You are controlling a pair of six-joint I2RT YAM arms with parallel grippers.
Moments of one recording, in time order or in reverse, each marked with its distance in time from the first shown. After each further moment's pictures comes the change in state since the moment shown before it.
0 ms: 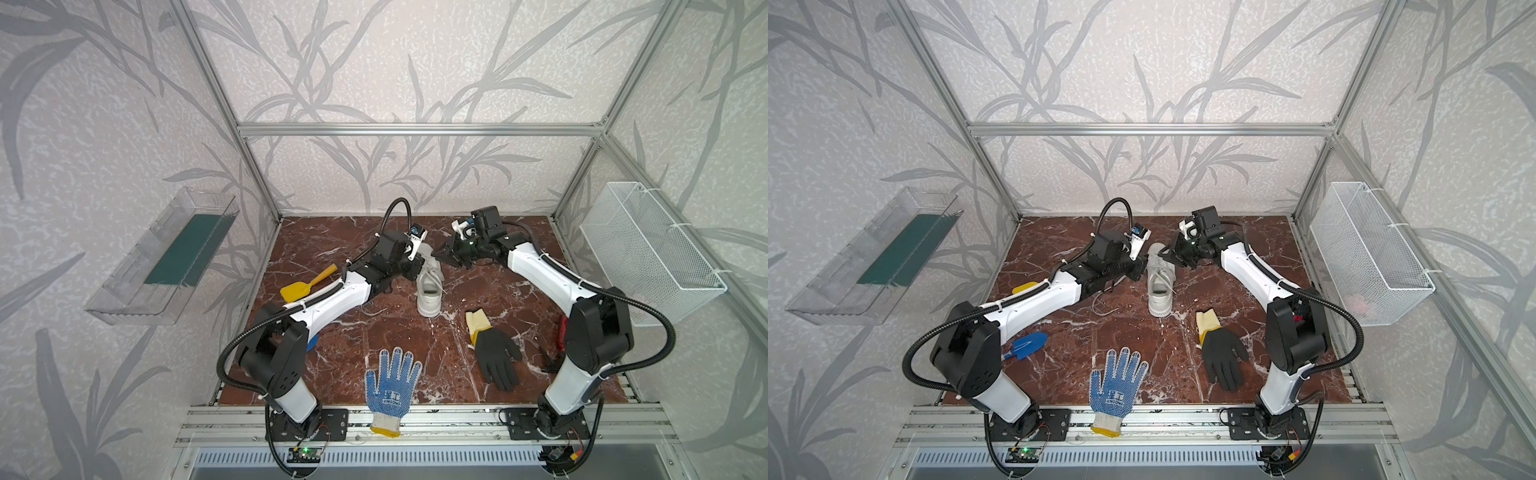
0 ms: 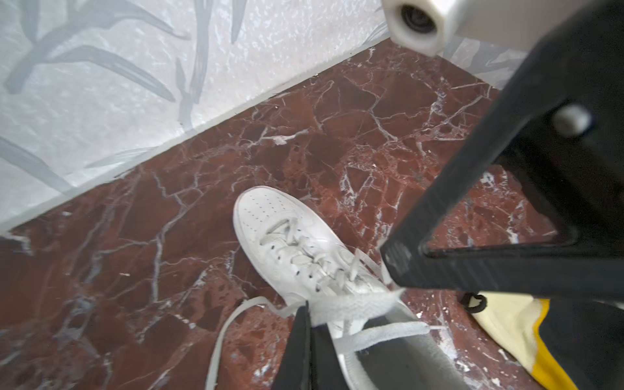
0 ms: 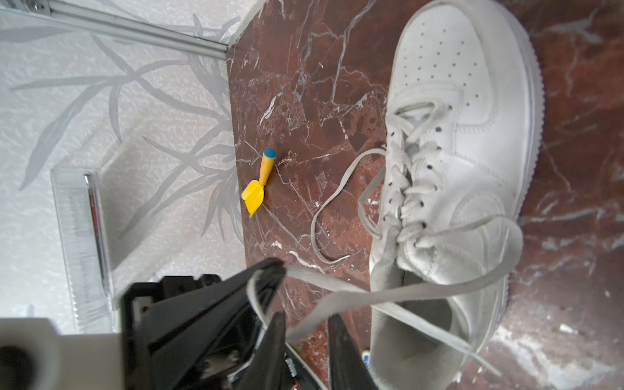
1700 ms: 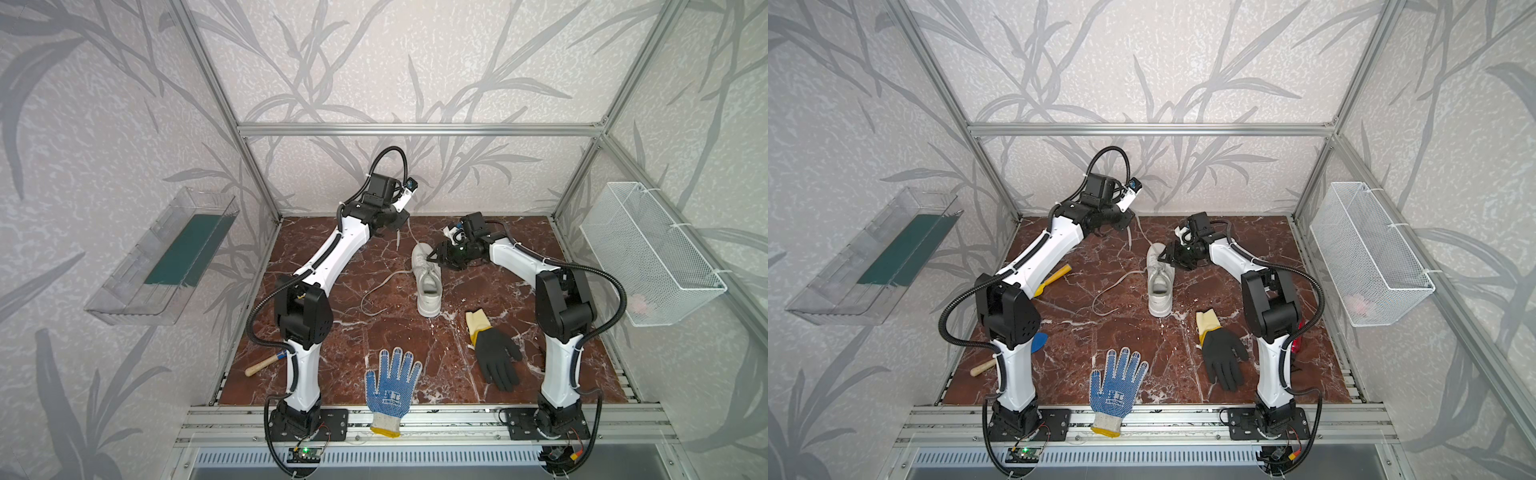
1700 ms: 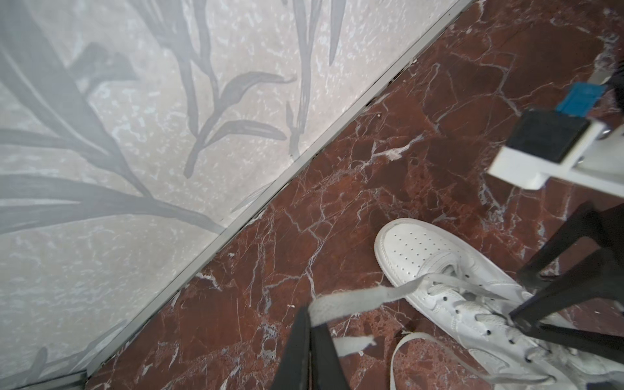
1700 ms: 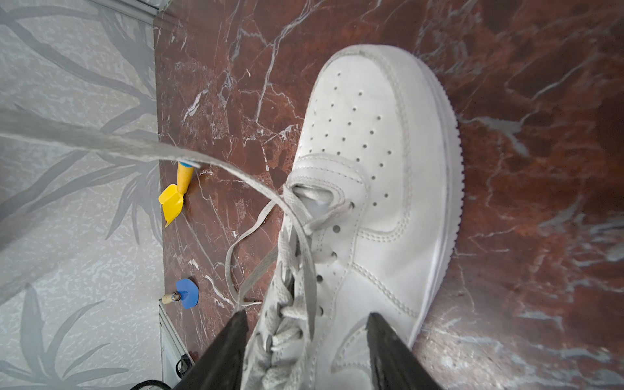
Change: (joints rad) left arm 0.196 0.373 0.767 -0.504 -0.035 0.354; right arm -0.032 0.264 0.106 -0.008 0.057 -0.316
